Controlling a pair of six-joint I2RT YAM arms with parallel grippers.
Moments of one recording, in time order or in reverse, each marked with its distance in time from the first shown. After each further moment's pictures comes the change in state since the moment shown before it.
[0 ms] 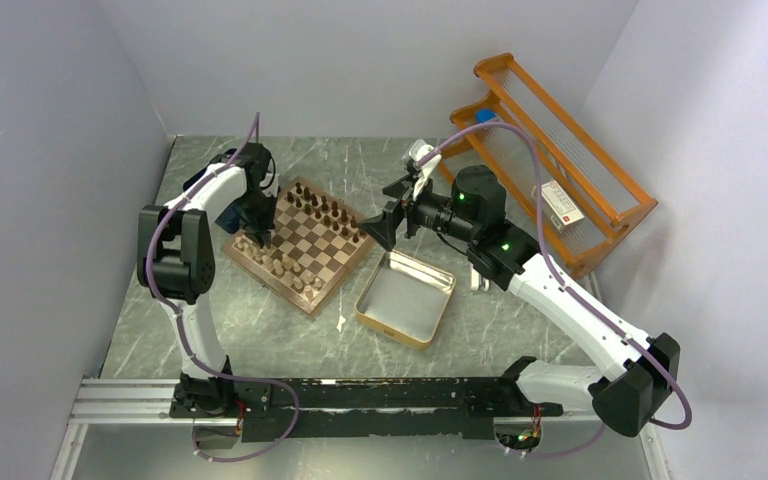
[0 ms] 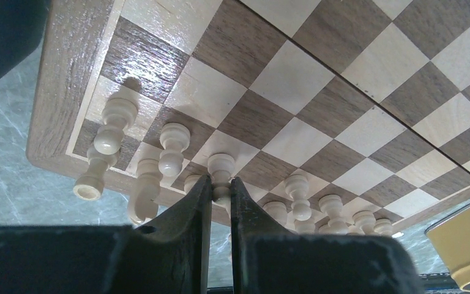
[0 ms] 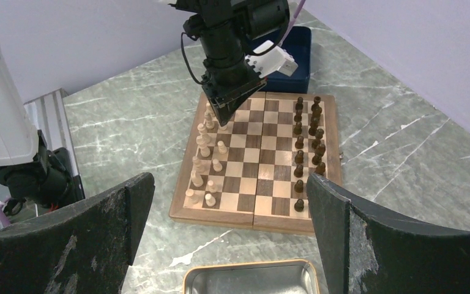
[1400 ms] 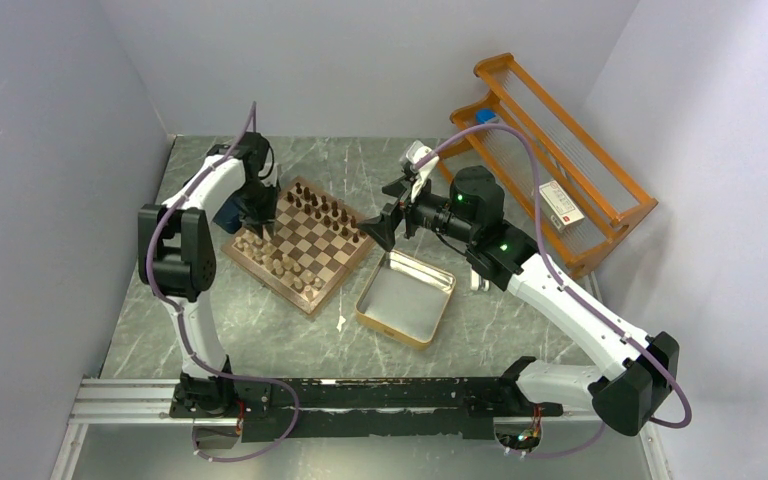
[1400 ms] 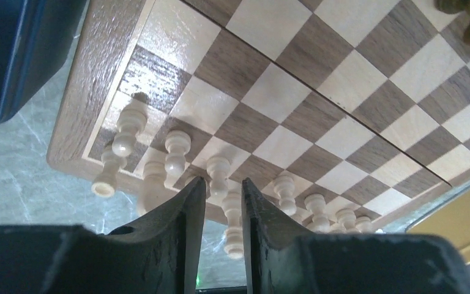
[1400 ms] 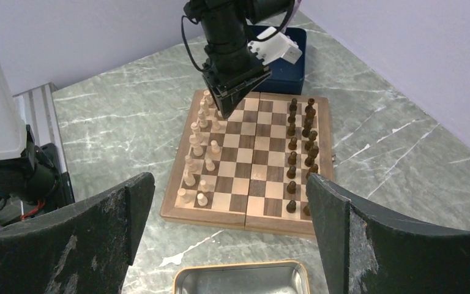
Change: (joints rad) left arm 0.003 0.034 0.097 -0.037 0.012 0.000; right arm 0.009 0.004 -0.003 0.006 0.014 -0.041
